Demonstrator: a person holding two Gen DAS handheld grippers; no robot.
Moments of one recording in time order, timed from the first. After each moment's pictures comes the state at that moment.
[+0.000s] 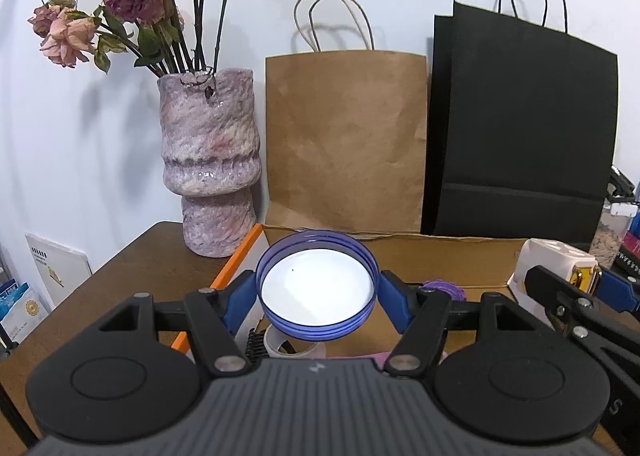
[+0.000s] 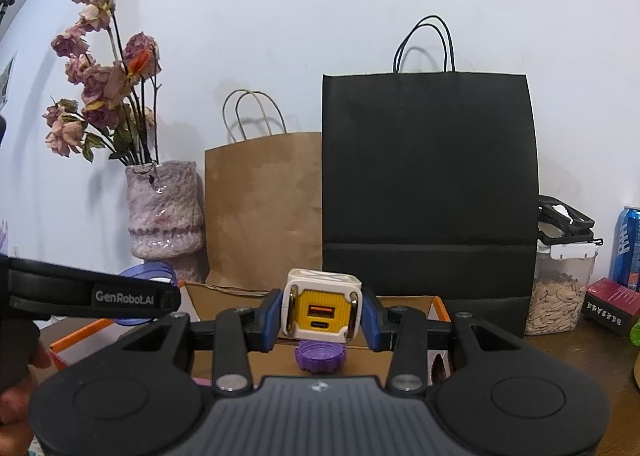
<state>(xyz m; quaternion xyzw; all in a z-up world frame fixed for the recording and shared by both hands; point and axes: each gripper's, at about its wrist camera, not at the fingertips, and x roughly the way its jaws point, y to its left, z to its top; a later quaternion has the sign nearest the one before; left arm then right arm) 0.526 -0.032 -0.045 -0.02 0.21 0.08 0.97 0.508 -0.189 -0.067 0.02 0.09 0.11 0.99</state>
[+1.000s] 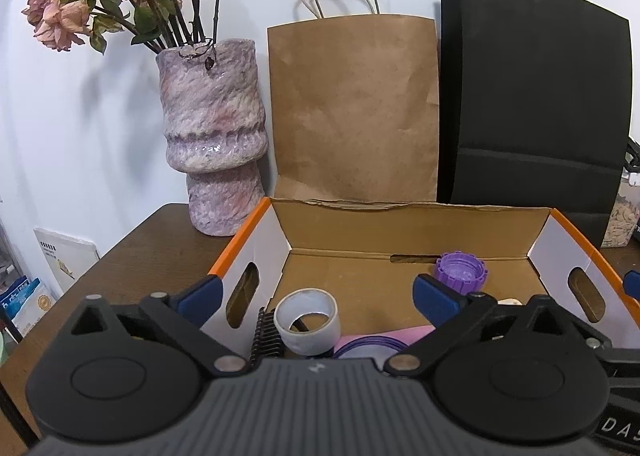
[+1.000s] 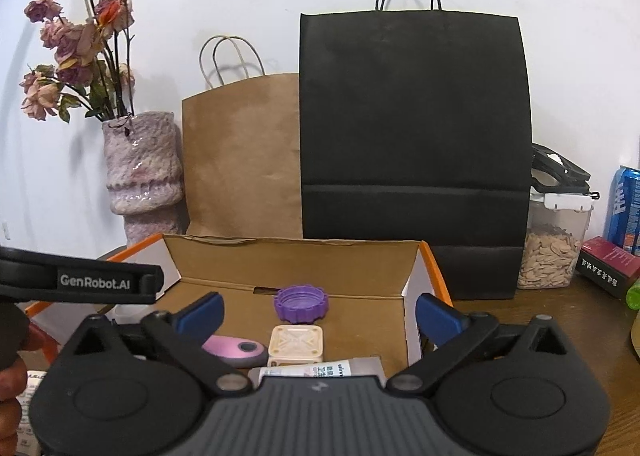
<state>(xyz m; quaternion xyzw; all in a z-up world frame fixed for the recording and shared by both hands) 0.535 -0.029 -0.058 0.00 0.24 0.10 0.97 0.518 -0.196 -0.084 0.02 0.17 0.09 0.98</state>
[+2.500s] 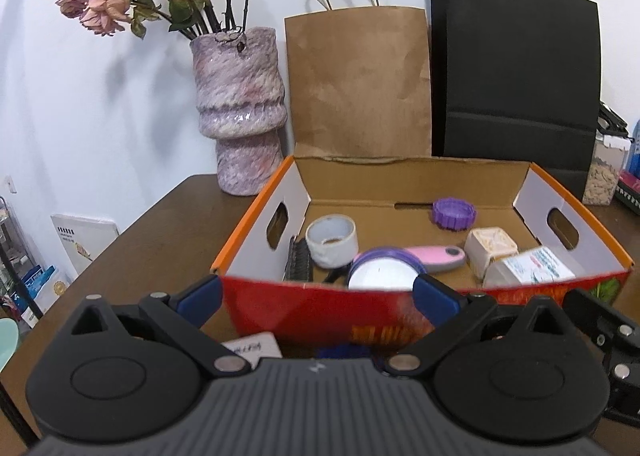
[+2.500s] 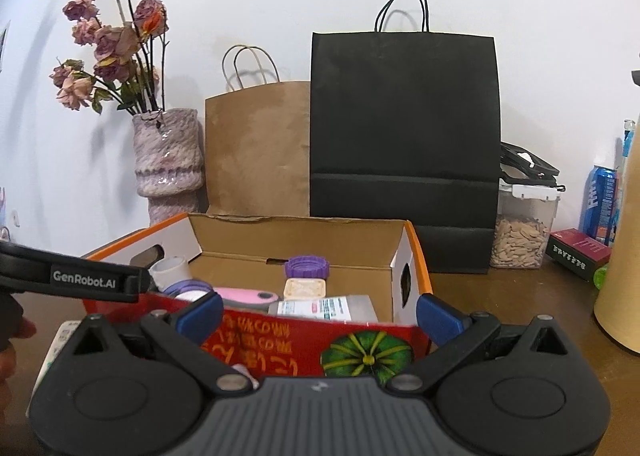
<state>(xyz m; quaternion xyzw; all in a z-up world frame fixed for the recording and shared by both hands) 0.455 -0.029 -0.065 0.01 0.26 0.10 0.96 0.434 -0.206 -0.084 0.01 0.17 0.10 0.98</state>
